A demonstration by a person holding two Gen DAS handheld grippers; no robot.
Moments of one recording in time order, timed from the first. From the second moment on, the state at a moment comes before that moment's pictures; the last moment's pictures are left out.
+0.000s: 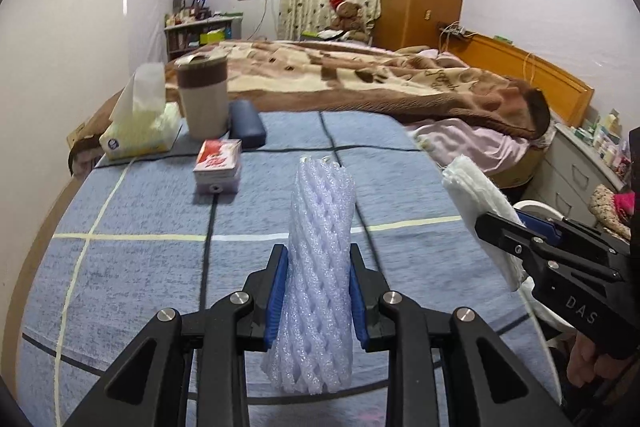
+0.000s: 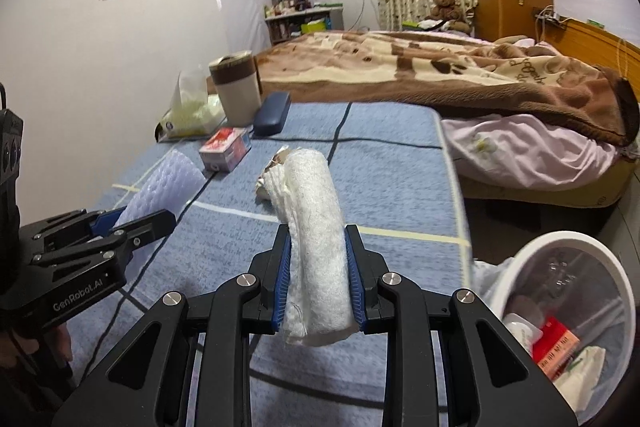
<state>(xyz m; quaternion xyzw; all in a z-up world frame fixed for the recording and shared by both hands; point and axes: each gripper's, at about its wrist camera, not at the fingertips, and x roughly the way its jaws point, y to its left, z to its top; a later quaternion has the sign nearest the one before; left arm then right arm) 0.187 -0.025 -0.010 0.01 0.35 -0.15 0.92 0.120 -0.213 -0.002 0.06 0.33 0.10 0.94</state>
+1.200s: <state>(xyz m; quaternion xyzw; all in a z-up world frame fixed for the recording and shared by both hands) 0.095 -0.192 0.029 0.07 0.29 -0.30 0.90 0.036 -0.348 0.013 0.13 0.27 -0.05 0.95</state>
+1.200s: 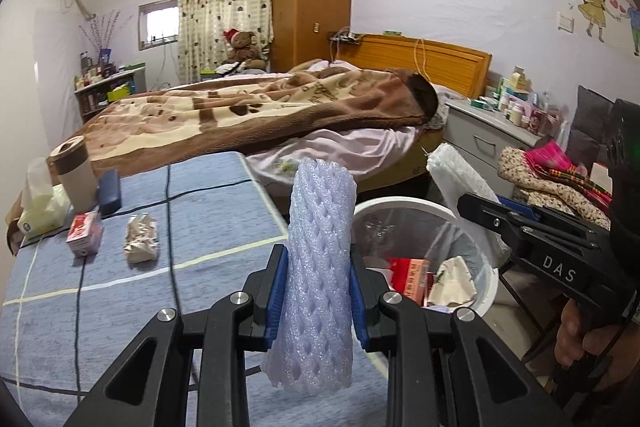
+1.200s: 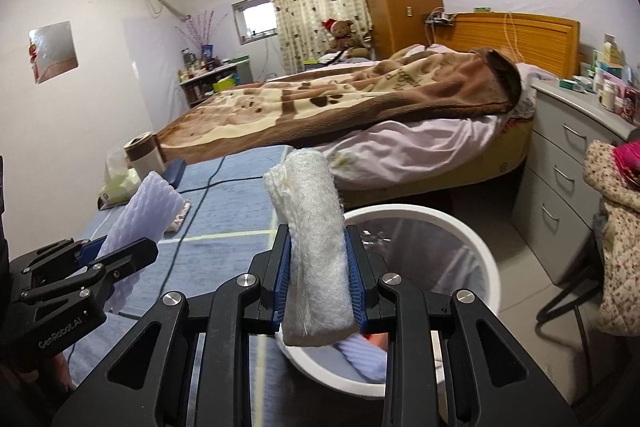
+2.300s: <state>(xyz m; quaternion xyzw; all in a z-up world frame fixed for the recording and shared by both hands) 0.109 -0.299 -0.018 0.08 0.34 -0.37 0.86 0.048 -0.412 -0.037 0.12 0.37 -0.11 0.91</state>
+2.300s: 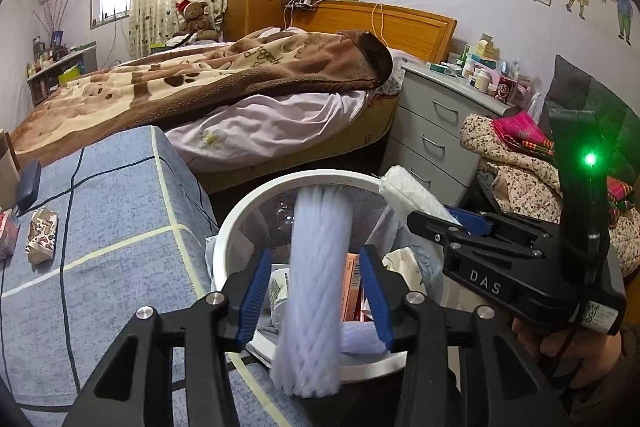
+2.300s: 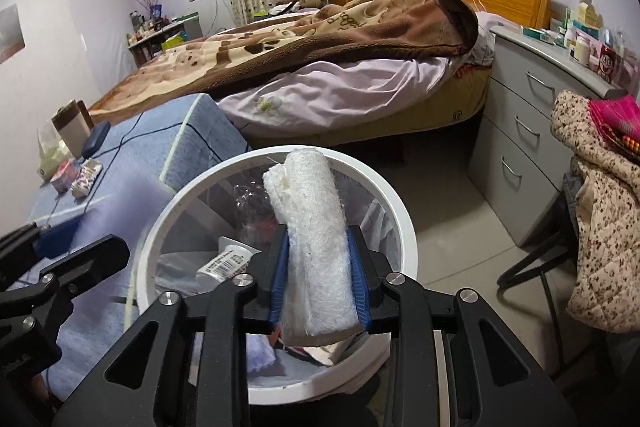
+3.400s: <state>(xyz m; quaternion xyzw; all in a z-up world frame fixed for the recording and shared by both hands) 0.118 -0.230 0.014 0.04 0.32 -0.32 0.89 0.048 -0.378 -0.007 0.11 0.33 -0.09 0.93</state>
